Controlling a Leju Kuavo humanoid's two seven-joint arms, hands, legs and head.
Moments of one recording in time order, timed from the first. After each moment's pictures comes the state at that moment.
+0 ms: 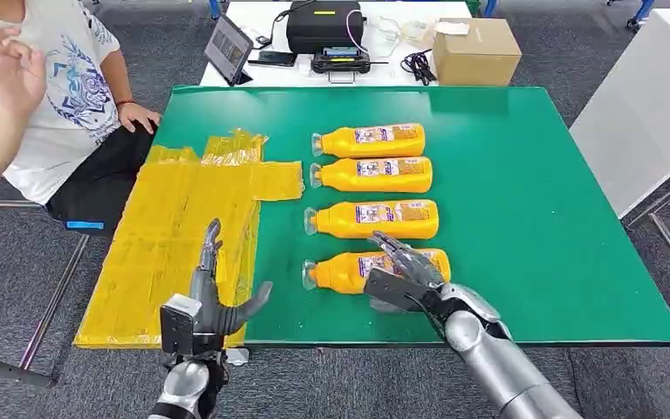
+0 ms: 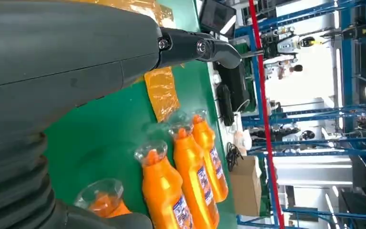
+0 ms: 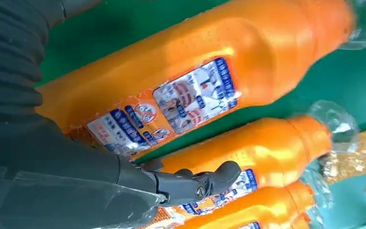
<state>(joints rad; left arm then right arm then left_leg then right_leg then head) -0.10 -0.29 -0.13 -1.14 -0.19 0.30 -0.65 -0.35 -0.18 0.55 -1.09 0.47 0.17 -0.22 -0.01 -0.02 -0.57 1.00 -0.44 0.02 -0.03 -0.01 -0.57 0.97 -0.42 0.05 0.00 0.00</state>
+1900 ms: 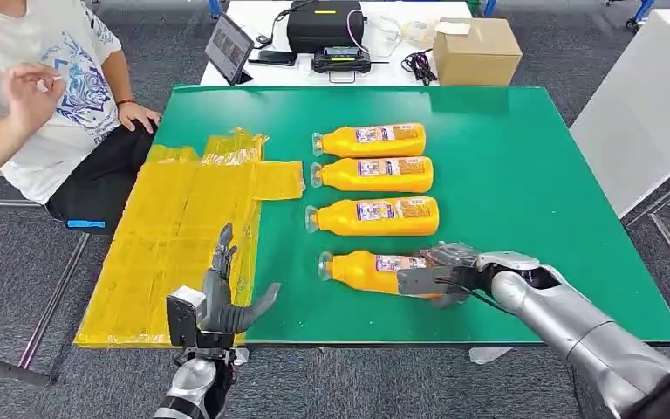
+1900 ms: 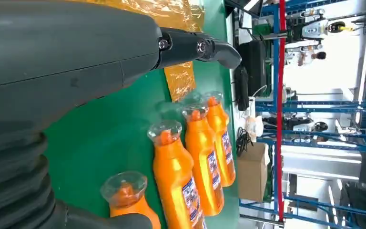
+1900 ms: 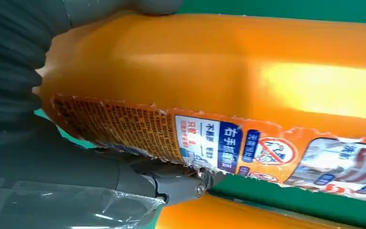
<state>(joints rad) -0.14 -0.29 -0.15 -1.02 -0.08 0.24 -0.64 -0.66 -0.50 1.03 -1.06 0.31 0.42 -0.06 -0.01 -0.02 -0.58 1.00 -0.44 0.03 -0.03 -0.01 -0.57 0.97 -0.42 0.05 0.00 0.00</state>
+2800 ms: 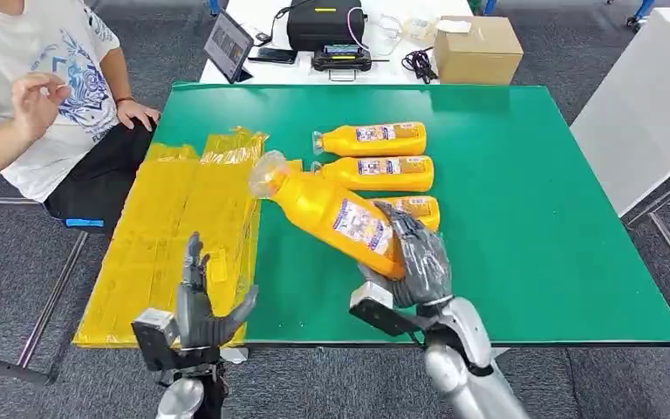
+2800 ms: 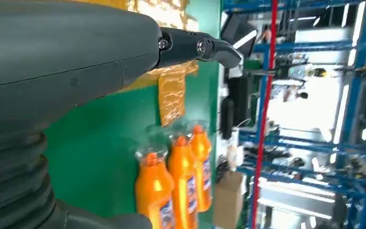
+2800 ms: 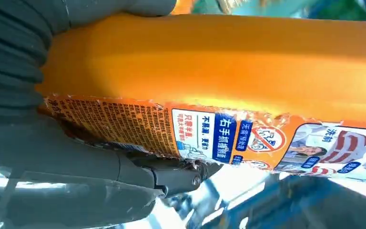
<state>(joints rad) 0.01 -0.31 -0.13 -1.27 -0.02 0.29 -0.64 -0.11 -0.04 0.46 -1.50 0.72 -0.42 -0.34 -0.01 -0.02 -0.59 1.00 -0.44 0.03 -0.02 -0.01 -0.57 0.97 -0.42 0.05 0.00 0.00</state>
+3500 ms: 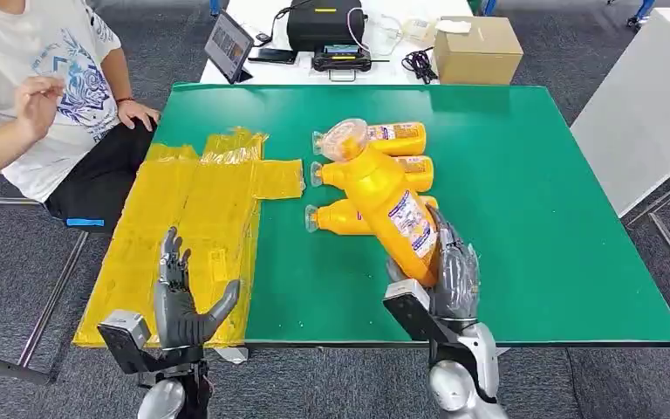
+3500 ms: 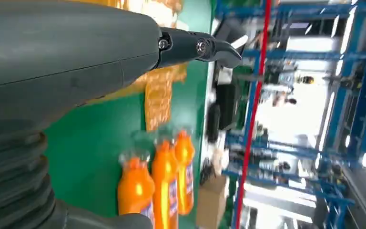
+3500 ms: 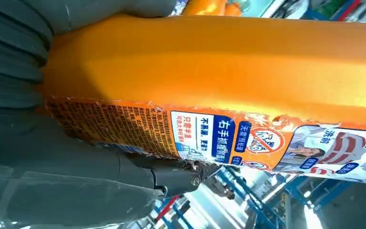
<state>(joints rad) 0.04 -0.30 -0.10 -1.39 0.03 0.22 -0.57 -0.01 0.06 0.30 -1.55 0.66 -0.46 -0.37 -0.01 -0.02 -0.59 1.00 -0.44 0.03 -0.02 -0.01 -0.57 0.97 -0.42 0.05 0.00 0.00</state>
